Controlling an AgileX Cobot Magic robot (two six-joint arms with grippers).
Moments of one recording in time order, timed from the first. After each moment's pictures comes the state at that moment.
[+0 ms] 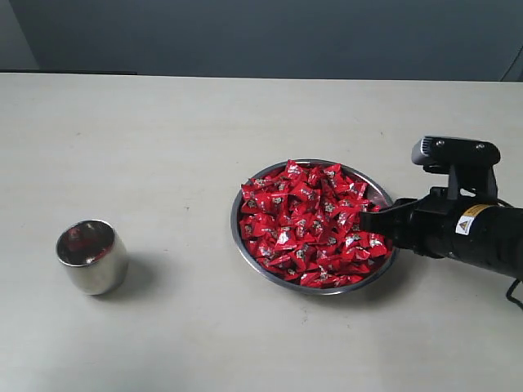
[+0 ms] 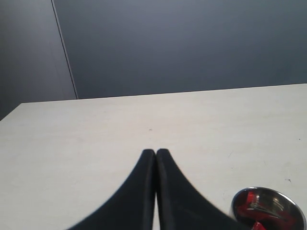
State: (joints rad) left arm 0.12 0.00 0.00 0.07 0.19 -0.02; right arm 0.55 1.50 -0.39 0.17 -0.24 0.20
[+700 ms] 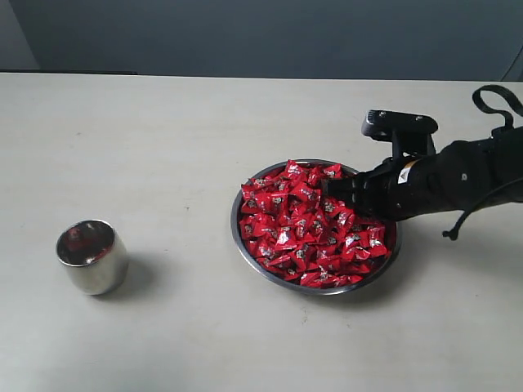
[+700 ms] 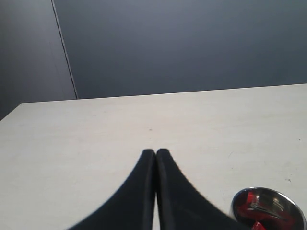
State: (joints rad) left arm 0.12 0.00 0.00 0.07 0.19 -0.02; right arm 0.55 1.74 -0.73 0.15 0.03 0.22
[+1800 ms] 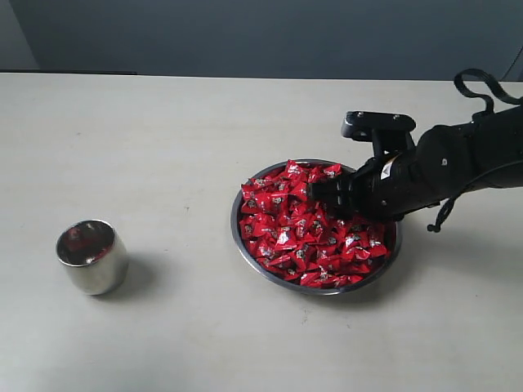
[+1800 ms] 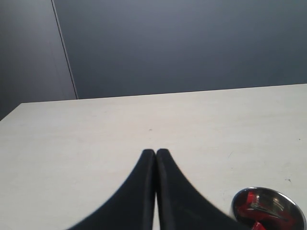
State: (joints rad) left arm 0.12 0.00 0.00 0.07 0.19 -0.02; right arm 0.59 1.76 -0.80 0.17 0.16 0.20
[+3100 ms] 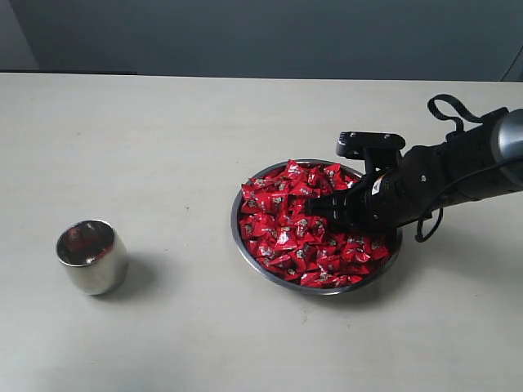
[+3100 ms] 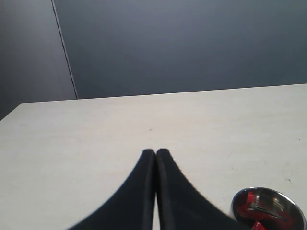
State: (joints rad) left arm 0.12 0.00 0.00 0.07 0.19 -0.02; right arm 0.59 1.88 -0.81 0.17 0.09 0.20
